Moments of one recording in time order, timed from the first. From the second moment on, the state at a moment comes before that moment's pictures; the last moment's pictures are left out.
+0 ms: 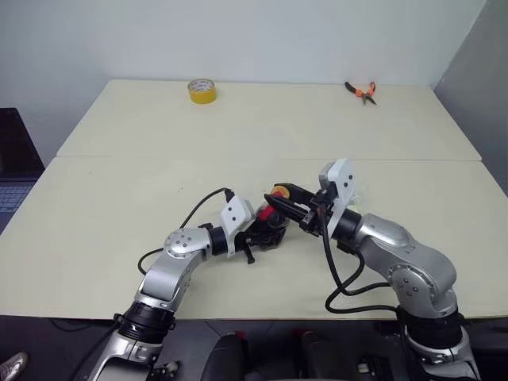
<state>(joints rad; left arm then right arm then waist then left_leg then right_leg) -0.32 0.40 -0.19 -0.06 -0.24 0.26 -0.89 -0.38 -0.25 0.11 -0.56 0.62 0.82 0.39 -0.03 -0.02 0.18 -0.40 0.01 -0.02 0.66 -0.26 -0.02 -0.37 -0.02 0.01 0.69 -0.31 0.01</state>
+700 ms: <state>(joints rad) -0.31 0.40 -0.19 -0.07 -0.24 0.25 -0.88 -0.36 -0.22 0.07 -0.55 0.70 0.81 0.39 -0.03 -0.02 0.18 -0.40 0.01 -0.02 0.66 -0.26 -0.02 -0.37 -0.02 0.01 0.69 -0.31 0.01</state>
